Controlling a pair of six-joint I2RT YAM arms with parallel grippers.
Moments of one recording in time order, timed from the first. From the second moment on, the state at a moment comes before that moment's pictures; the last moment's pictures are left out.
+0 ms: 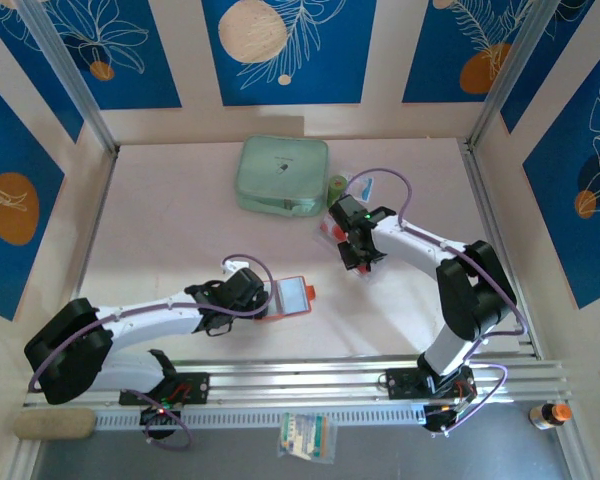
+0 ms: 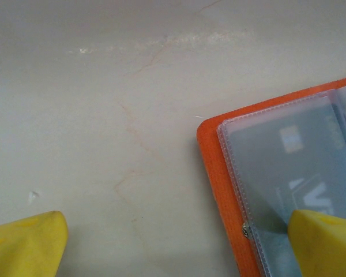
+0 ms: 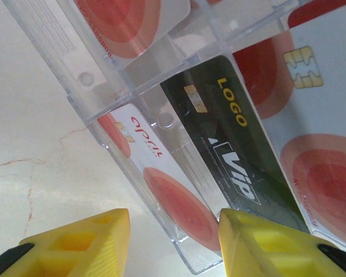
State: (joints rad) left arm -0.88 1.27 0.53 -0.37 -0.34 -0.71; right arm 0.56 1.66 1.11 -0.83 0.23 0.25
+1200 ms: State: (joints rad) left arm -0.88 1.27 0.53 -0.37 -0.34 -0.71; right arm 0.60 1.71 1.16 -0.83 0.32 0.23
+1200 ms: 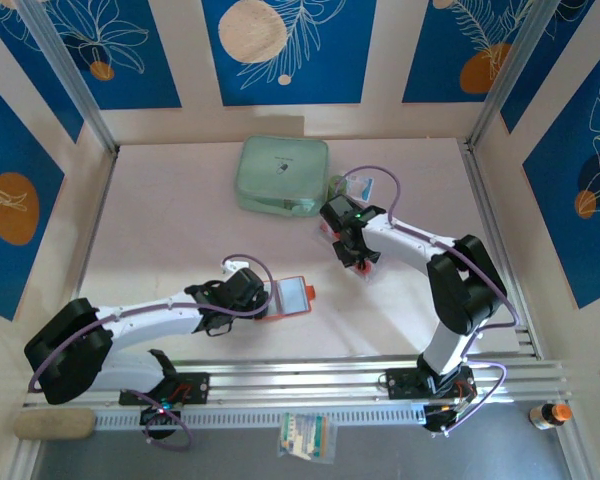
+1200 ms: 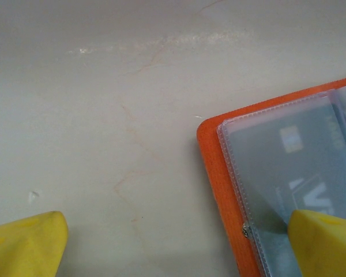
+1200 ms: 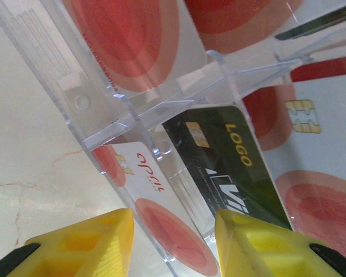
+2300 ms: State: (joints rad) left arm -0.88 1.27 0.53 -0.37 -0.34 -0.71; right arm 0.62 1.70 1.12 -0.80 0.28 0.21
